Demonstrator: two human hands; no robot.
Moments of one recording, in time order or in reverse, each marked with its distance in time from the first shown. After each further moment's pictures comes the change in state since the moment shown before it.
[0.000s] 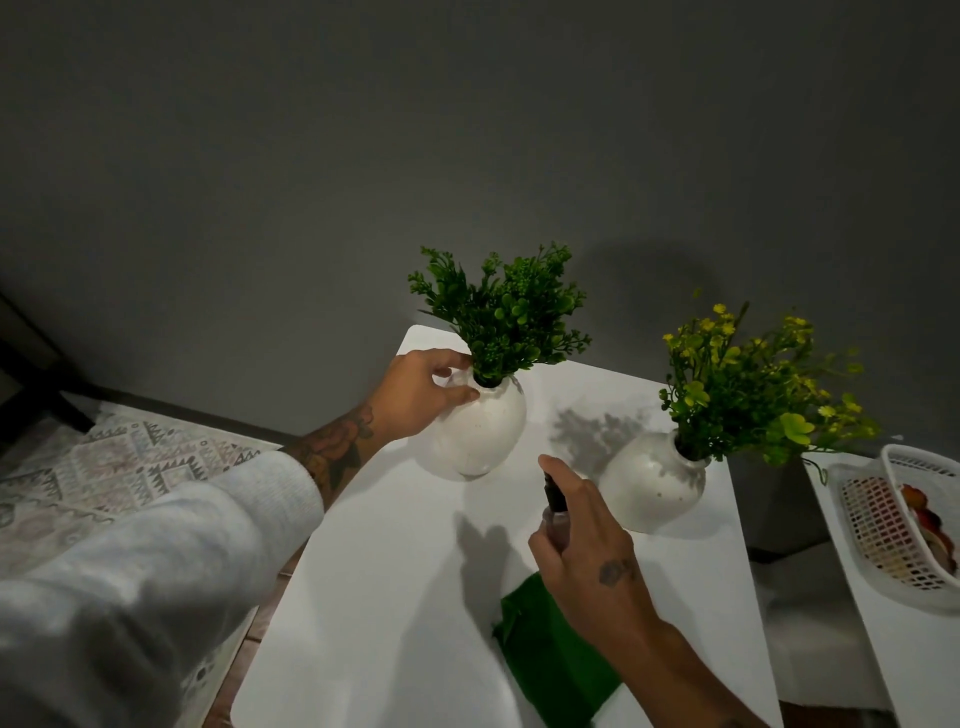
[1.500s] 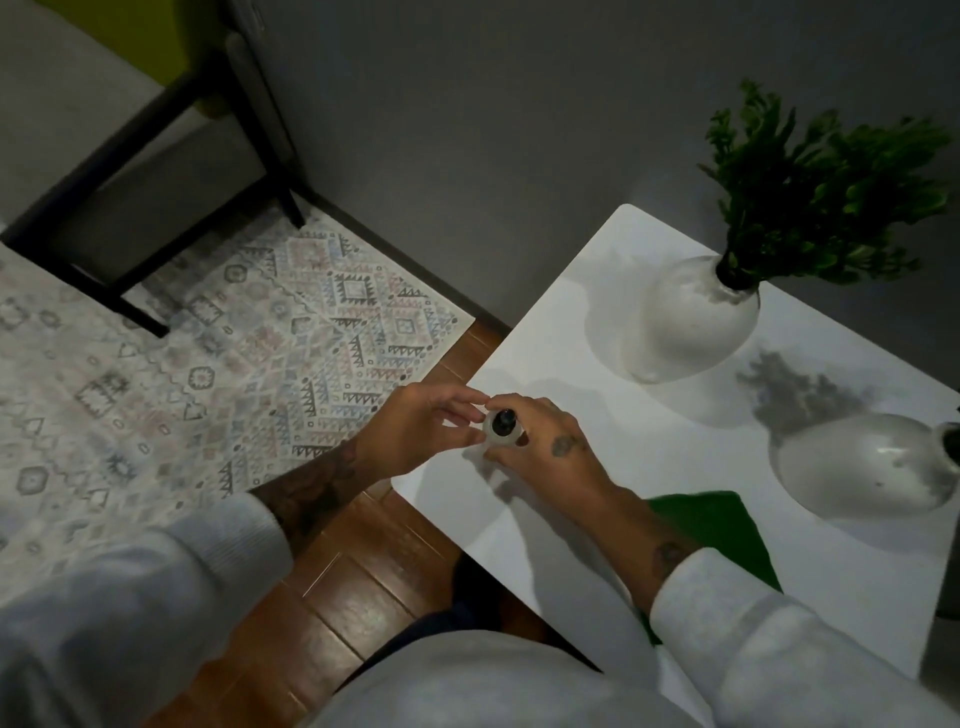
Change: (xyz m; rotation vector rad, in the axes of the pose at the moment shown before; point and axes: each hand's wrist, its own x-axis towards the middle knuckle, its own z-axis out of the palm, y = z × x) left_hand -0.237 -0.108 -0.024 -0.085 0.082 -0.179; right_hand 0.006 -0.085 0.132 0.240 -0.750 -0.042
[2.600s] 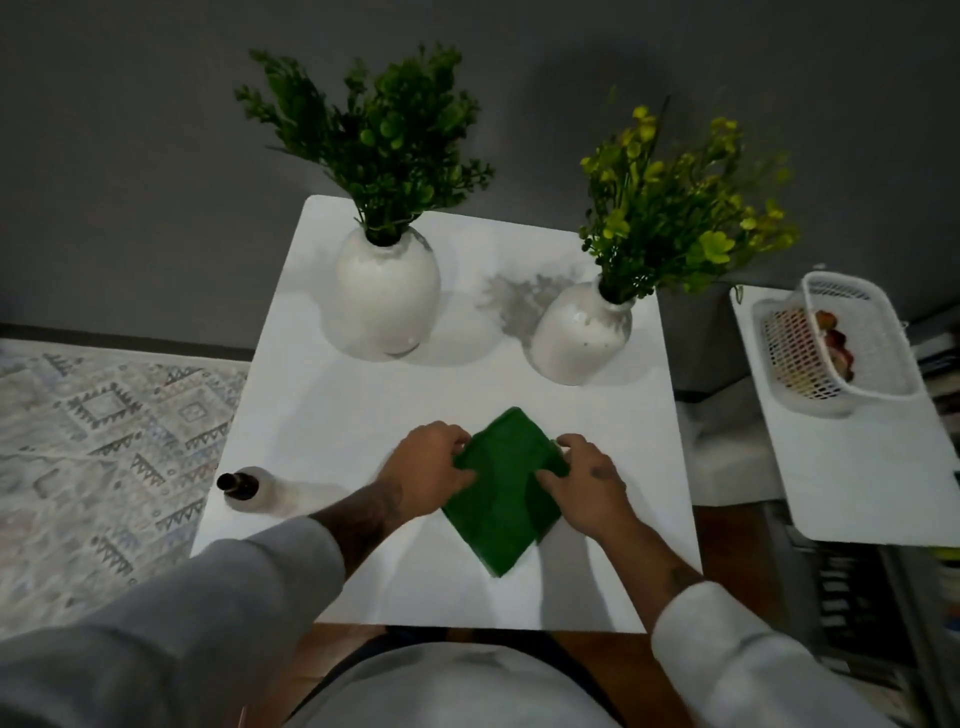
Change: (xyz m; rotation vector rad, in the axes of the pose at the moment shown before) left_hand 0.070 0.081 0.204 0.358 -0.549 -0.031; right_hand -0.164 0.180 -0.074 -0.007 0.488 0.808
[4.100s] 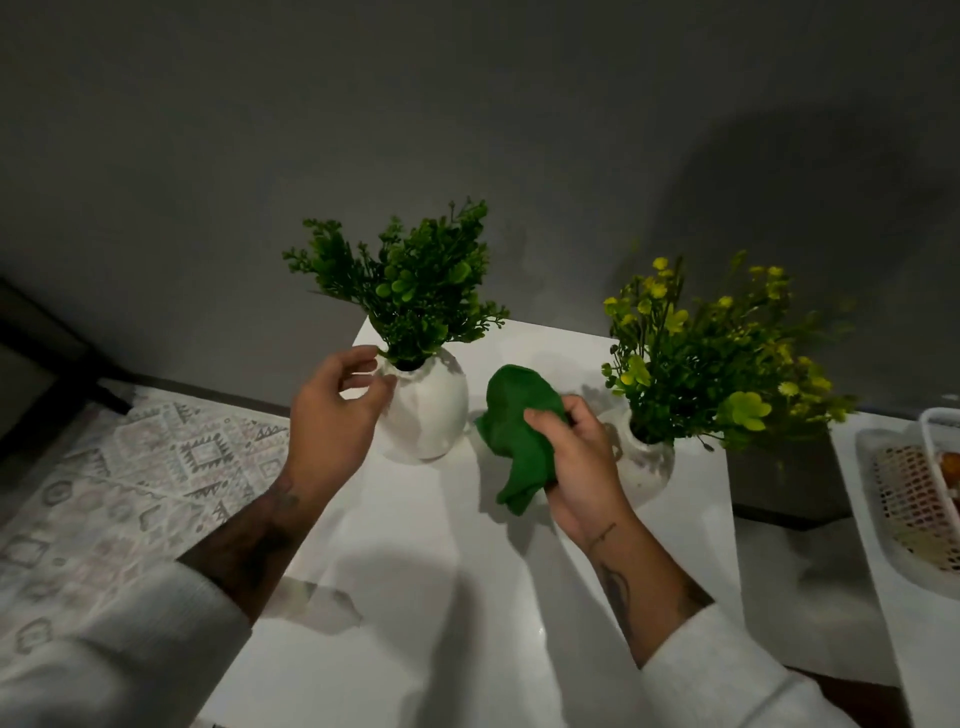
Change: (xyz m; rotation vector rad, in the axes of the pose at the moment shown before) left_hand 0.019 0.043 -0.157 -0.512 0.929 -0.053; right_hand 0.066 -0.135 -0.082 1.373 -0.225 -0.275
